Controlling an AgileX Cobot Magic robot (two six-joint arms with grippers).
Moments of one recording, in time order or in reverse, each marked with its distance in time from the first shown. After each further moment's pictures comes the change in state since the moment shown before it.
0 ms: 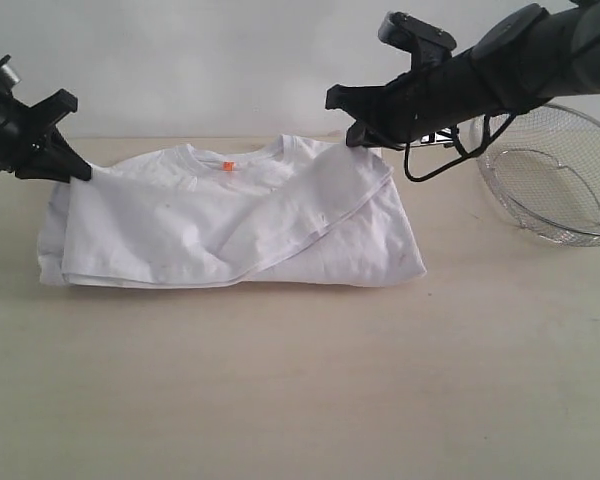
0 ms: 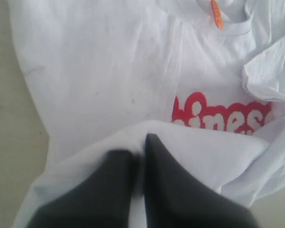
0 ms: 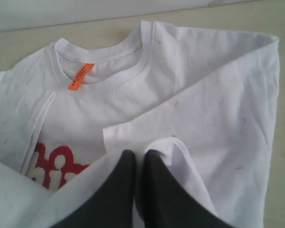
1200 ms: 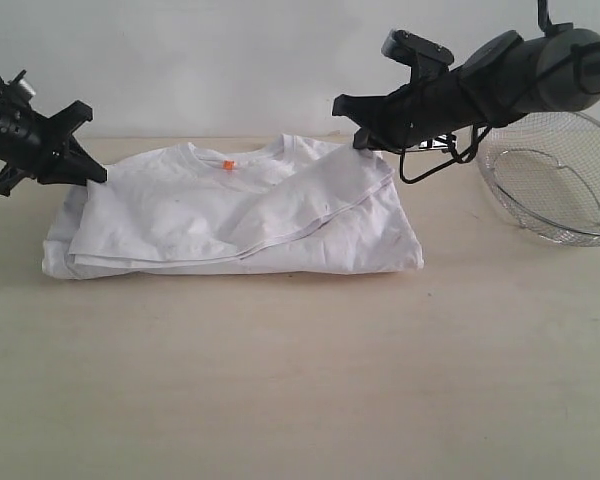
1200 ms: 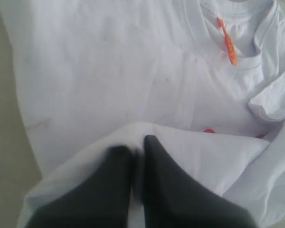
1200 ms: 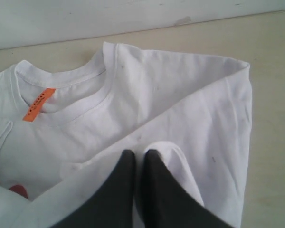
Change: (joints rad) left arm 0.000 0.157 -0.141 -0.065 -0.024 0.027; right arm -0.035 0.163 -0.150 0.001 -0.031 0.010
